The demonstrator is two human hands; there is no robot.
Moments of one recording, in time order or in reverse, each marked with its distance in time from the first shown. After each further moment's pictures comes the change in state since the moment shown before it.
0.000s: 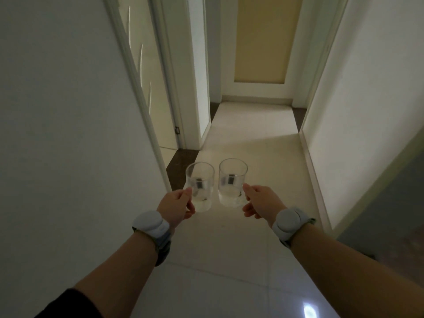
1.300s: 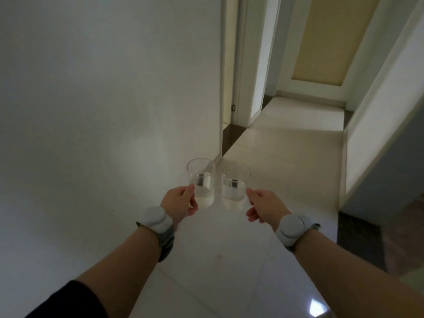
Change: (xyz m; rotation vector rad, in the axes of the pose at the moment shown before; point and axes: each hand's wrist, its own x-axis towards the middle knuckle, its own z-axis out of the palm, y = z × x) left_hand -0.630 -0.165 -0.097 -0.151 0.285 -0.076; right_hand -0.575 0.175 0.072 -0.171 -0.263 -0.119
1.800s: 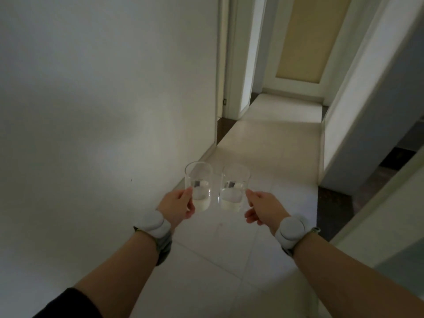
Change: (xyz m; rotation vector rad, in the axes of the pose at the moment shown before) left_hand -0.215 -0.086 -0.125 0.037 -0.065 0.039; right_hand -0.249 0.038 0.113 0.069 0.075 0.059
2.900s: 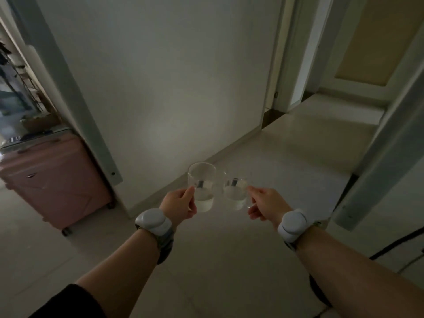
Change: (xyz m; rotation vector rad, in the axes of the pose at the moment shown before) left_hand -0.596 -0.131 -0.052 0.000 0.302 -0.093; right_hand -0.501 0.186 0.024 -0.088 -0.262 -0.188
